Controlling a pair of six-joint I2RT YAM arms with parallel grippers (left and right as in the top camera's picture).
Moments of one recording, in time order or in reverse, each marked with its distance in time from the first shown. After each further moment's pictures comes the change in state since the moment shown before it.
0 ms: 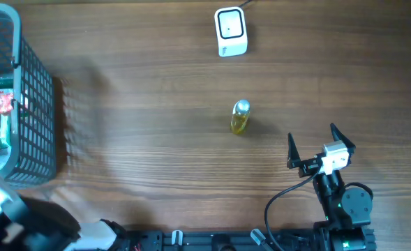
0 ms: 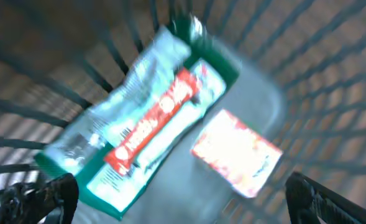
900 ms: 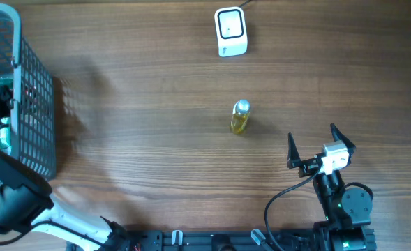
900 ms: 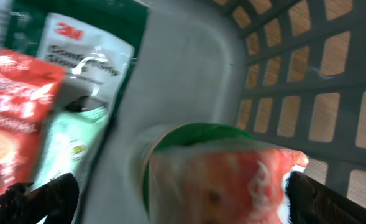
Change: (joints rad) left arm -0.014 0.315 0.005 0.068 0.314 0.299; right arm 0.000 0.000 0.000 0.000 0.000 0.000
